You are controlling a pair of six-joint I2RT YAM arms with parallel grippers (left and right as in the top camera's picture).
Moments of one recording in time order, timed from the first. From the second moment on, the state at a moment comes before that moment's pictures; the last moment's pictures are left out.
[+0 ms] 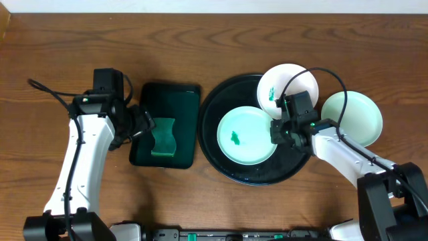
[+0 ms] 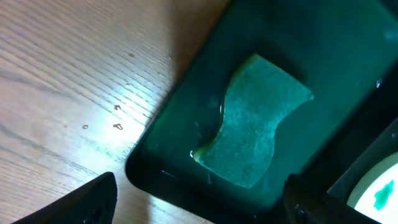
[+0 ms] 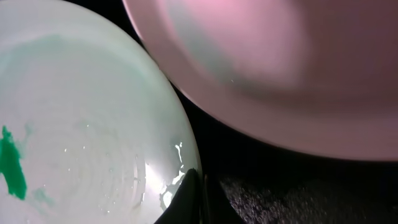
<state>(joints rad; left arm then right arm) 0.06 1.45 1.12 -1.07 0.05 -0.44 0.31 1.62 0.79 -0.32 -0.10 0.24</state>
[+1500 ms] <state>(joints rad) -0.13 1.65 1.09 -0.90 0.06 -0.38 0.30 1.62 0.80 -0.35 -0.10 0.24</state>
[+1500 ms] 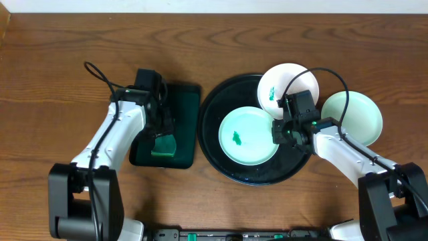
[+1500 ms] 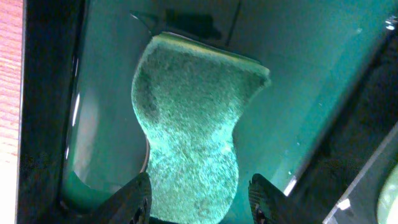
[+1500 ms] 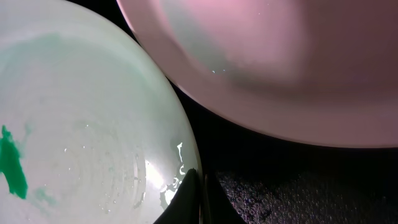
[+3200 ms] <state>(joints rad) -0.13 1.33 1.07 -0.87 0.04 -0.39 0.30 1.62 0.80 -0.35 -0.09 0.24</state>
